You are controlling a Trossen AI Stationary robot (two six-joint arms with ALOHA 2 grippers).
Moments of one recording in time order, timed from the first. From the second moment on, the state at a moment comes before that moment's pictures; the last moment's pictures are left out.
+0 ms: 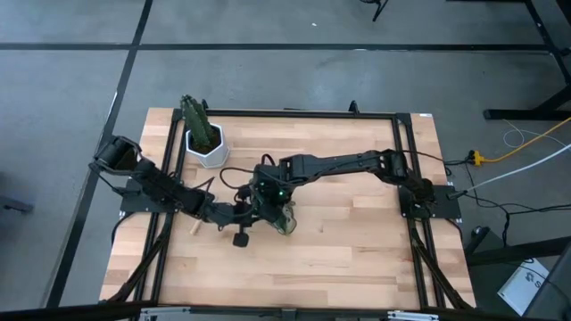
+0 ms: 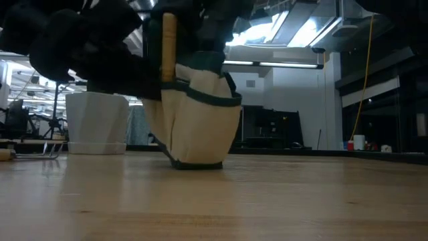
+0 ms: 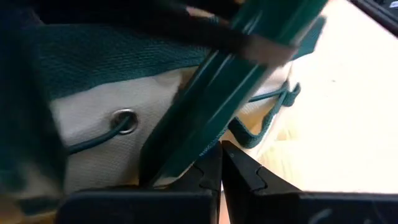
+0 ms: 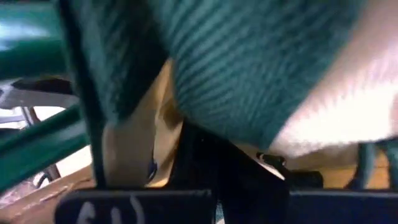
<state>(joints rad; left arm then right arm) -0.39 1.49 0.48 0.56 -0.46 -0.08 0.05 2.25 1.98 -0.93 -0.24 0.54</state>
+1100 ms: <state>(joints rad) -0.35 1.49 0.47 0.49 -0.48 -0.11 -0.01 2.11 1.99 -1.01 -0.28 0.49</state>
